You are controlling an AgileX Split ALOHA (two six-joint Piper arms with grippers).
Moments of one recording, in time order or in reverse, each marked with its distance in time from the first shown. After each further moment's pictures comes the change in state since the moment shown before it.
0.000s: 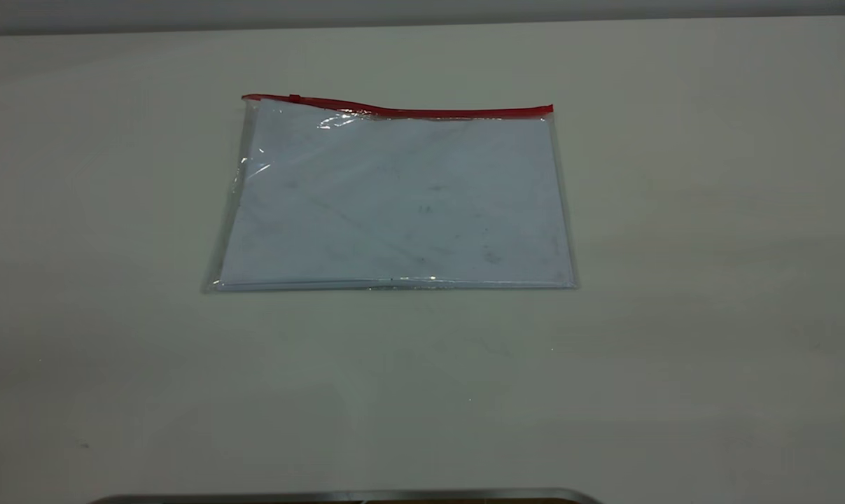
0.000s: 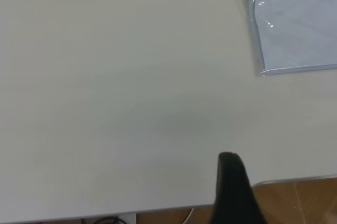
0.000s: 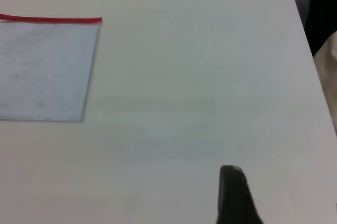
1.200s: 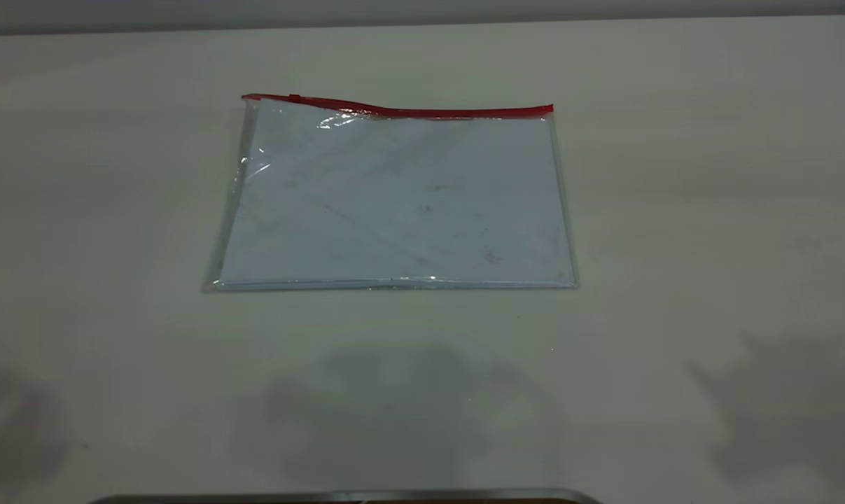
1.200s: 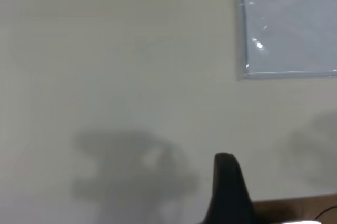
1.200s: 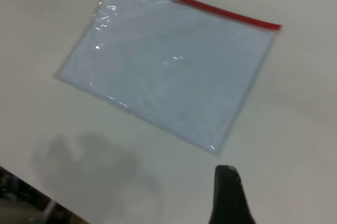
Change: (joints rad) left arm -0.069 0.981 -0.227 -0.054 -0.397 -0.052; right arm 0.064 1.071 -0.142 0.765 -0.505 -0.859
